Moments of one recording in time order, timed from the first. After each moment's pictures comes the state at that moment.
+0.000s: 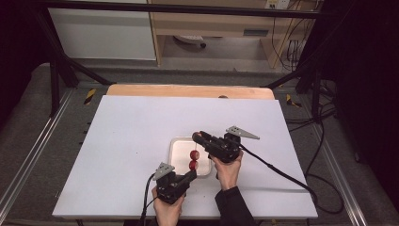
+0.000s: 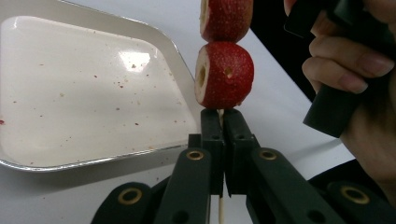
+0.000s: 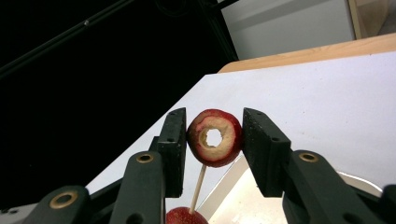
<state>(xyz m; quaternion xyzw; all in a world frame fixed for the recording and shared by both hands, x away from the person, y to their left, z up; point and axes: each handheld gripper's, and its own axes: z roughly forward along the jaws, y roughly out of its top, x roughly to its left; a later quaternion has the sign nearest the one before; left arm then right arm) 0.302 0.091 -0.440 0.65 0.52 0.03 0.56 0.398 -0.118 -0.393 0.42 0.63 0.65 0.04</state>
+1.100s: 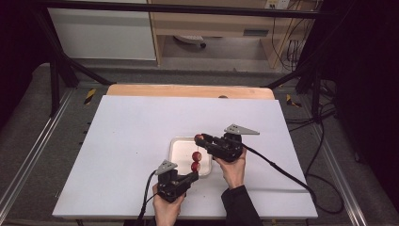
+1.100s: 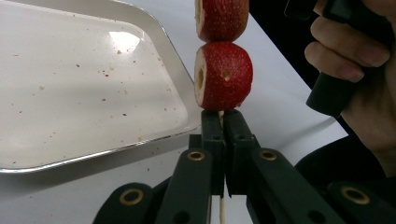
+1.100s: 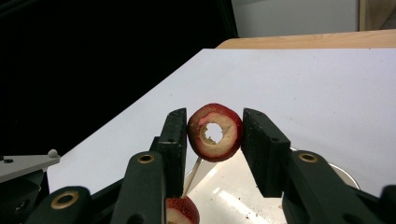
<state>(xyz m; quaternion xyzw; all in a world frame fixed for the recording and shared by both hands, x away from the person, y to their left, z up) 0.309 0.087 -0.431 0.68 0.51 0.01 0.53 0.401 -0.124 -0.387 0.39 0.70 0.60 0.05</state>
